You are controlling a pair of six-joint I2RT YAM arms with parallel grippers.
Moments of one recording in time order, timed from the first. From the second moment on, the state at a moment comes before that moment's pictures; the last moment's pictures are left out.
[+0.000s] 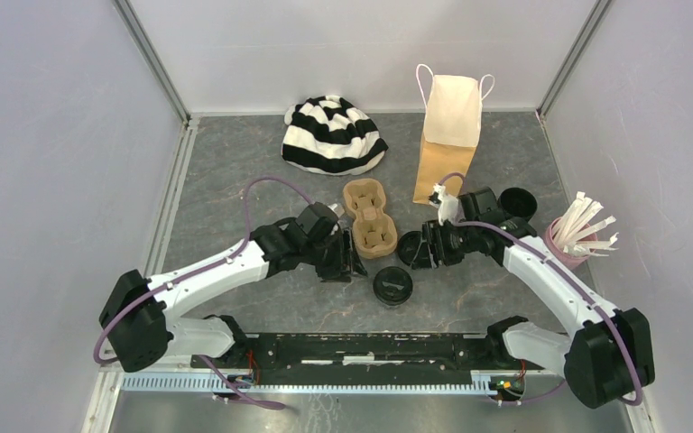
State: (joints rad) left arm -0.89 1.25 0.86 -0.52 0.21 -0.98; right arm 0.37 1.14 0.77 -0.63 -0.57 0.19
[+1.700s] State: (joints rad) left arm -0.81 1.44 0.81 -0.28 0.46 -0.98; right arm 0.28 1.08 0.53 -0.53 -0.85 0.30
